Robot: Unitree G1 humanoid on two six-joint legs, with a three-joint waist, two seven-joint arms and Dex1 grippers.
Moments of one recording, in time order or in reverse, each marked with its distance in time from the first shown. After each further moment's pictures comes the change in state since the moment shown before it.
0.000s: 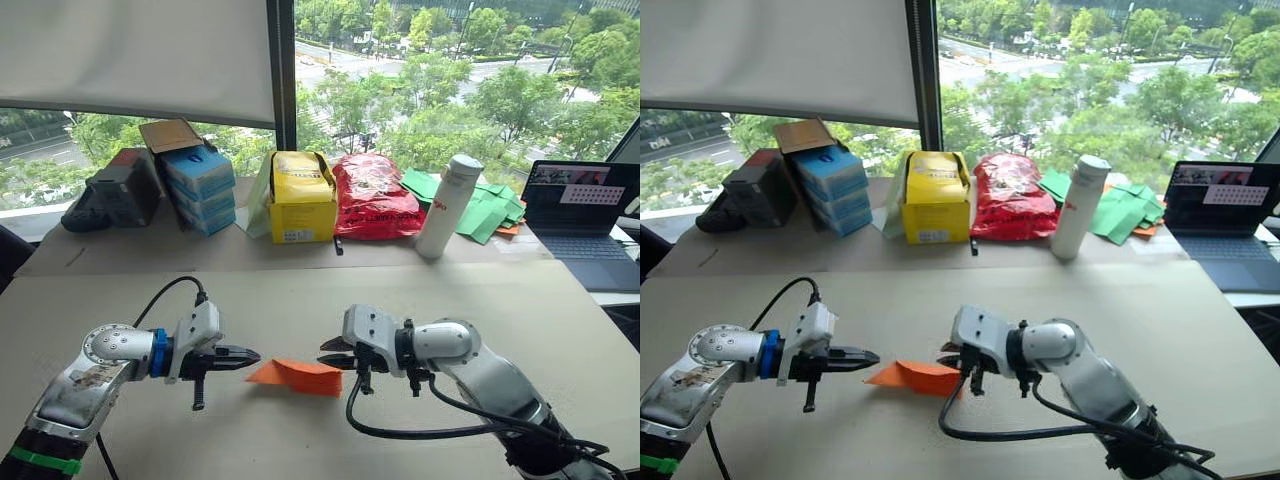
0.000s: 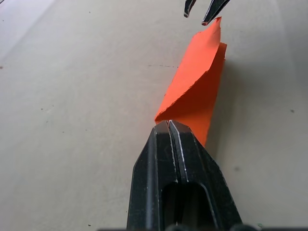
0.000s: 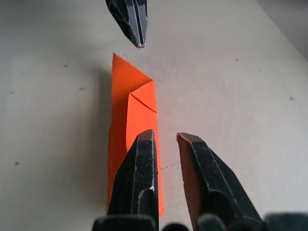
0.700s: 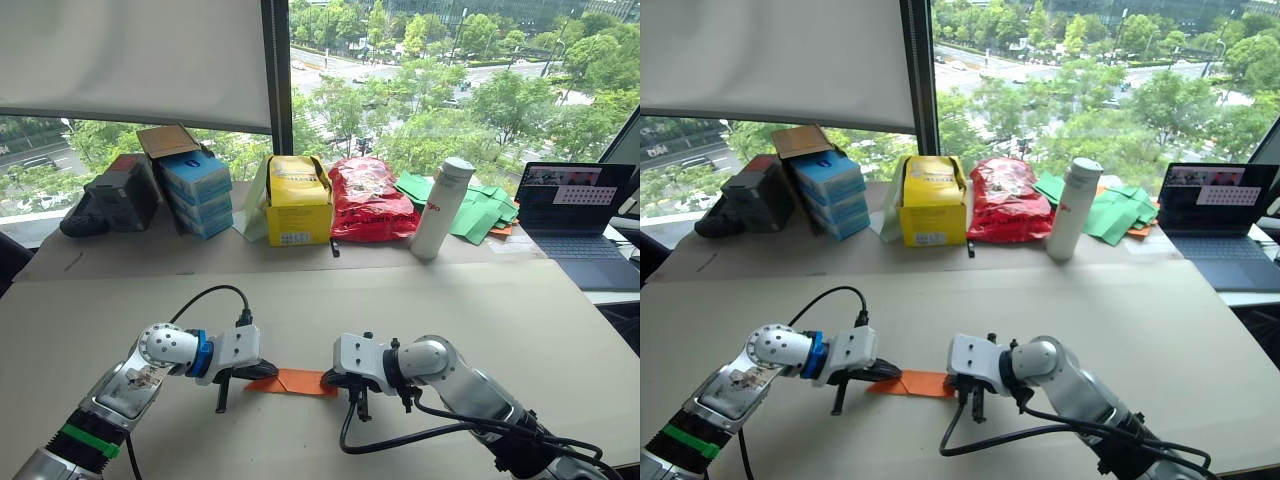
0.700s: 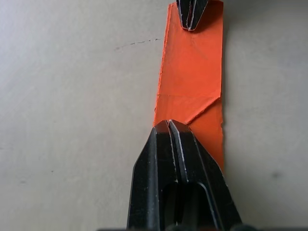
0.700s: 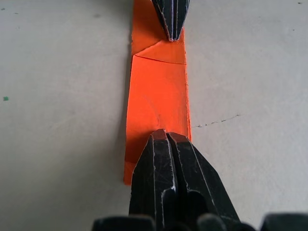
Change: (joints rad) left arm -0.143 -0.076 -0.292 0.179 0.324 -0.265 0.032; right arm 0.010 0.003 0.204 0.255 -0.184 -0.223 0.003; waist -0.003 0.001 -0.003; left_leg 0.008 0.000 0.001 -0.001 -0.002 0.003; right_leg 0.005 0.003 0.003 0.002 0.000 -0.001
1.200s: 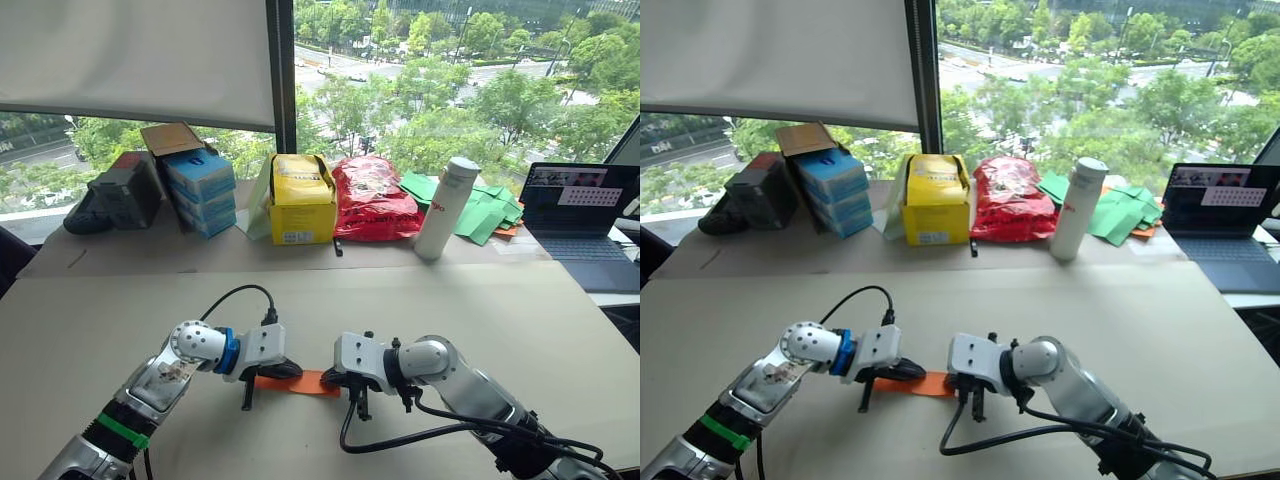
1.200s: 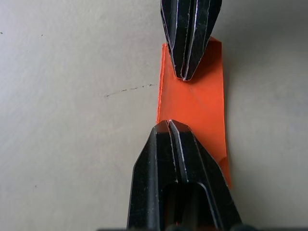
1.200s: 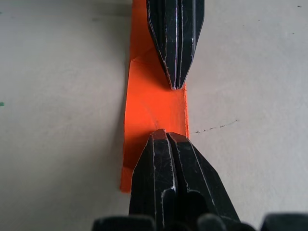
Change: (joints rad) left arm -0.078 -0.090 -0.087 0.016 0.016 0.030 0.009; right arm 0.005 0.000 -0.005 -0.004 0.002 0.000 -0.009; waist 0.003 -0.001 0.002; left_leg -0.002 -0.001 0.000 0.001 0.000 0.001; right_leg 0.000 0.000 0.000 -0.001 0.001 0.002
